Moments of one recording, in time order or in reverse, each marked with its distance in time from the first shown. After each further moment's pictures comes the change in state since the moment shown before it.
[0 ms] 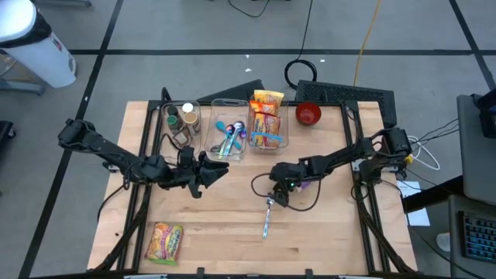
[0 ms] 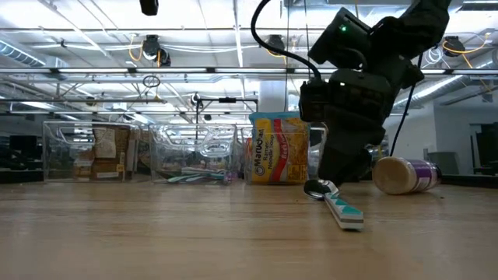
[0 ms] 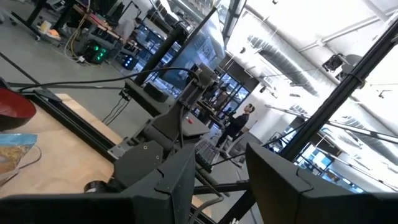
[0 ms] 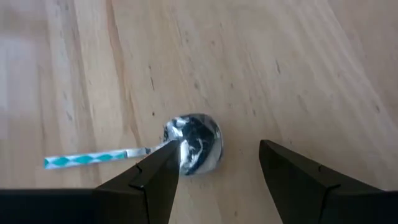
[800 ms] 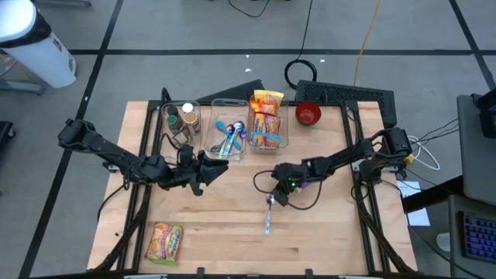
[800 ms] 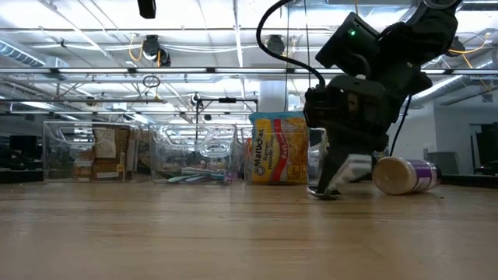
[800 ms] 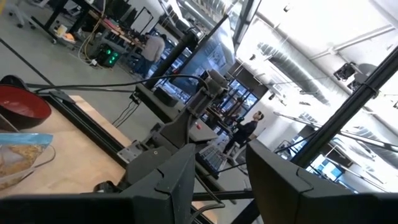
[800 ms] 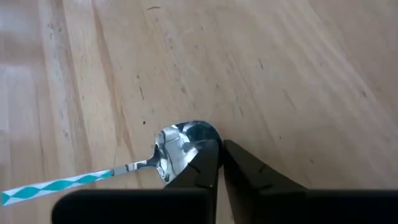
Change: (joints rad) left arm 0.000 0.000 0.000 -0.005 -0.053 -0.019; right arm 0.001 0.001 -0.067 0.096 0.043 0.094
